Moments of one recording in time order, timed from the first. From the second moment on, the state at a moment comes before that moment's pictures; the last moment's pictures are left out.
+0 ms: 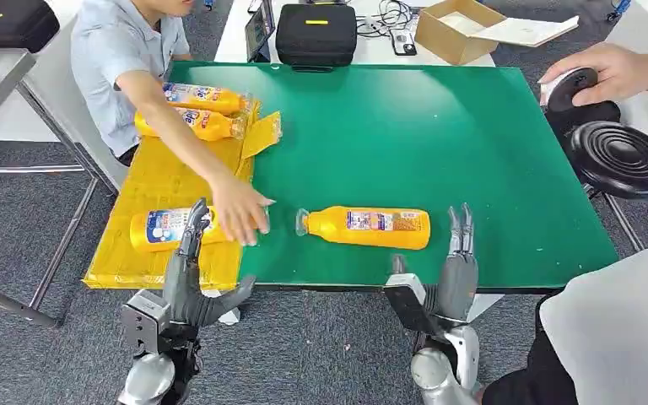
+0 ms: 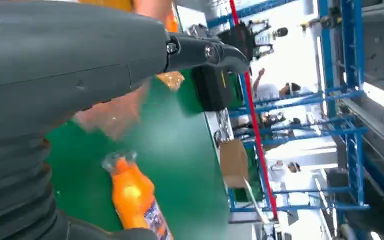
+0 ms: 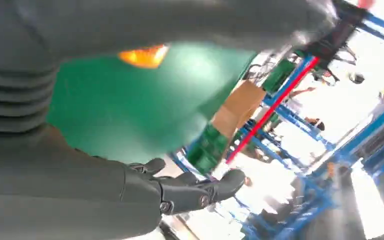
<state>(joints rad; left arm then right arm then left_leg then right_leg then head) 0.01 -0.09 -0.28 -1.55 -0.01 0.18 -0.47 -0.13 0.14 0.20 -1.22 0.72 -0.69 -0.53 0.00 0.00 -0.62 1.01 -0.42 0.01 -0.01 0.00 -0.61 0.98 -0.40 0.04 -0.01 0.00</state>
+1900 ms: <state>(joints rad) -0.32 -0.17 -0.39 -1.16 0.19 0.09 -0.33 -0.64 0.06 0.09 -0.35 1.28 -0.52 -0.28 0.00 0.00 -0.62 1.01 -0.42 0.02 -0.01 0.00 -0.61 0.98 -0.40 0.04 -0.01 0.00</state>
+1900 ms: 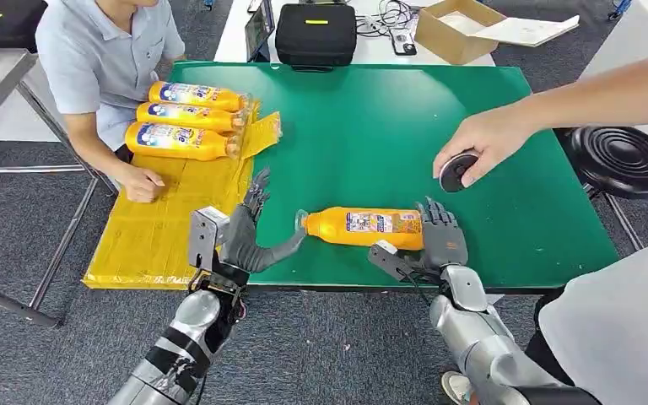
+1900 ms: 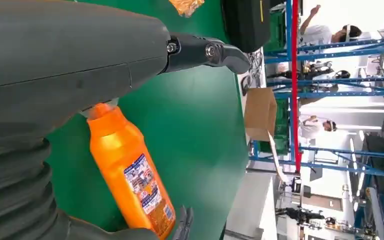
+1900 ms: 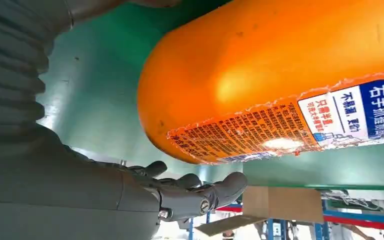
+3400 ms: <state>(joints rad) -0.37 -0.15 -0.33 -1.17 0.23 0.04 -0.35 -0.68 0.04 0.01 -0.31 1.09 -0.25 -0.30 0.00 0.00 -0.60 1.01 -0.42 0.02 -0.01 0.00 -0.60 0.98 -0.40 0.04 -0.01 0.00</state>
